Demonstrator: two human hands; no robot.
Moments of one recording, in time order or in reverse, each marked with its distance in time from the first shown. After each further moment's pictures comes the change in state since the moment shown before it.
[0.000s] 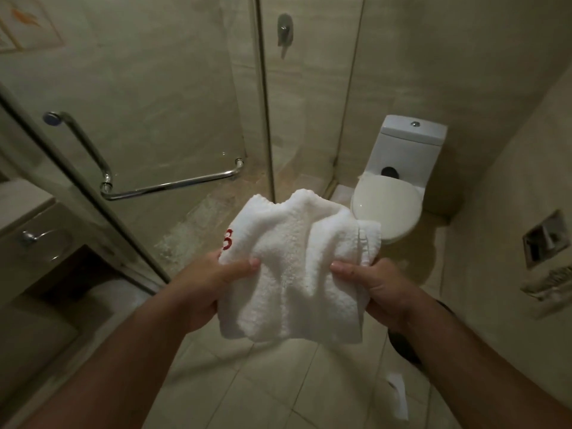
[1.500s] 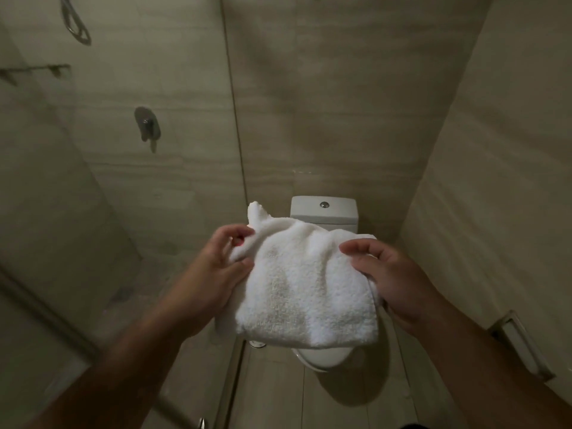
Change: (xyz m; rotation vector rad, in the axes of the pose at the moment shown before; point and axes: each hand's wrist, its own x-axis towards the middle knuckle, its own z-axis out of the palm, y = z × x) left_hand 0.449 0.273 0.176 0.407 -0.226 0.521; right_hand 0.283 -0.294 -0.220 -0.336 0.609 -0.342
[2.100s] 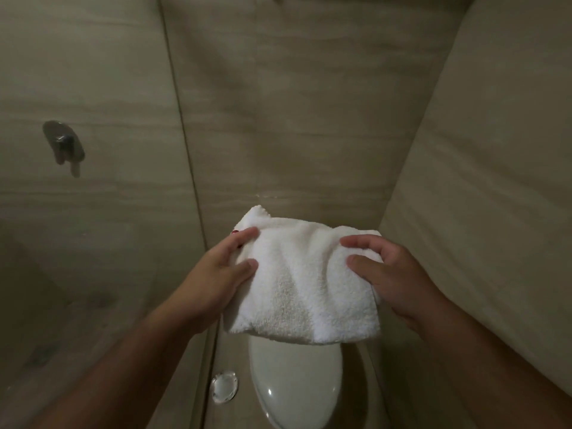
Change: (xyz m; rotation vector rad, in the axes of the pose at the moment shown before) left_hand 0.214 -0.017 0.017 -0.119 -0.158 -0.055; right_hand 0.151 -0.050 -0.021 -0.162 0.166 -0.055
